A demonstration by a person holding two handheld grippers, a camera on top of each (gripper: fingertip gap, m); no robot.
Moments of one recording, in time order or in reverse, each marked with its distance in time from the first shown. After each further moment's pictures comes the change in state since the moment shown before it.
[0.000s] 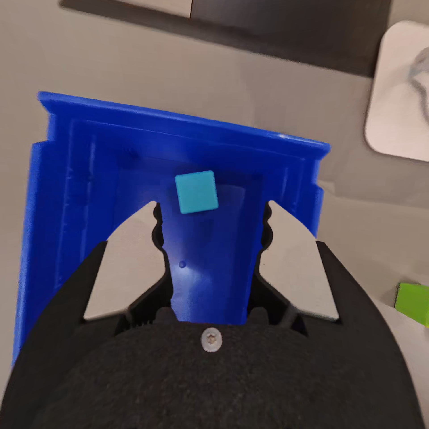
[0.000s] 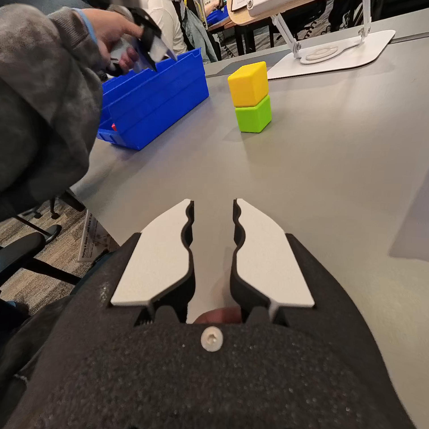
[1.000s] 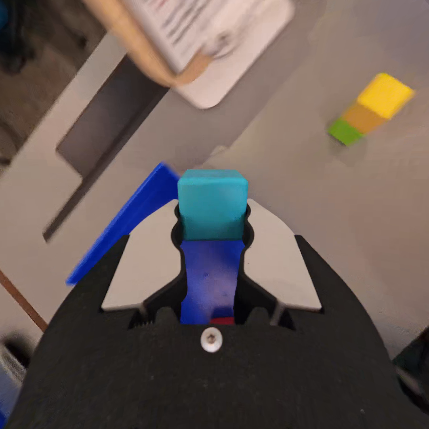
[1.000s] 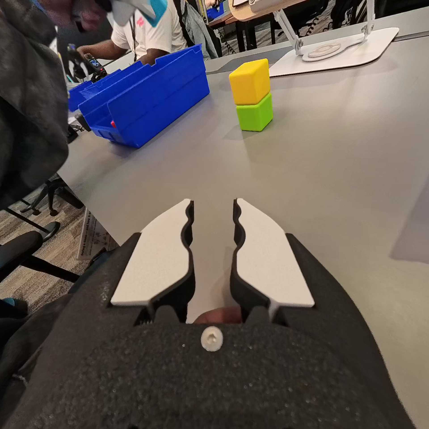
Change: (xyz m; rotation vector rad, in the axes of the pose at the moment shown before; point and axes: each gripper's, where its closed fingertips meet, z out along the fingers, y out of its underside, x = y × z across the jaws) left arm 0.085 0.007 -0.087 0.106 0.354 0.923; right arm -0.001 0.001 0.002 -0.013 0.000 -0.008
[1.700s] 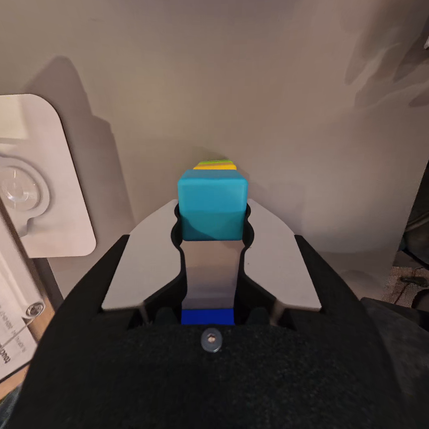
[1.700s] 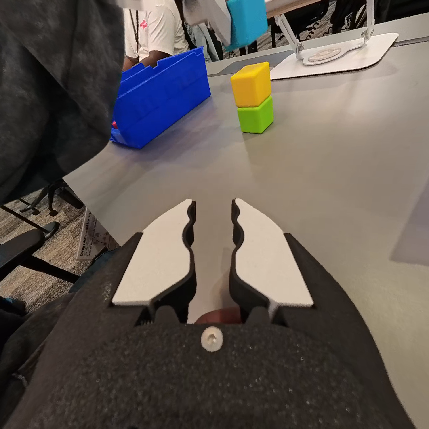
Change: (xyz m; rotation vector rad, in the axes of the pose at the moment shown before) left arm 0.195 -0.084 0.093 -0.283 0.436 0.674; right arm -0.001 -0.001 -0.001 0.010 -0.003 -0.009
